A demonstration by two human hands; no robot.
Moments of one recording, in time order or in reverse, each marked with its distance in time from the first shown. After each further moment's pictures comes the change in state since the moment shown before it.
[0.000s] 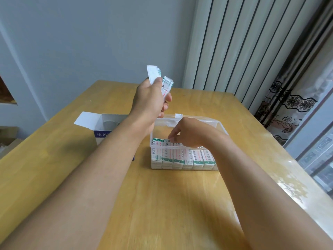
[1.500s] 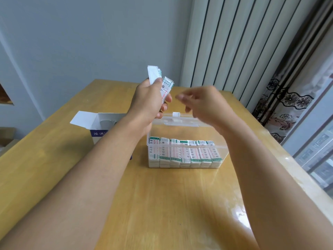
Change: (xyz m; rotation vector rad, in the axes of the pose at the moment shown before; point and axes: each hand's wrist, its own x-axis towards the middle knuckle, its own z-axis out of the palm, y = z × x) left_hand 0.000 -0.003 0.002 0.017 -0.045 -0.007; right_hand -0.024 0.006 -0.047 0.450 0.469 -0.103
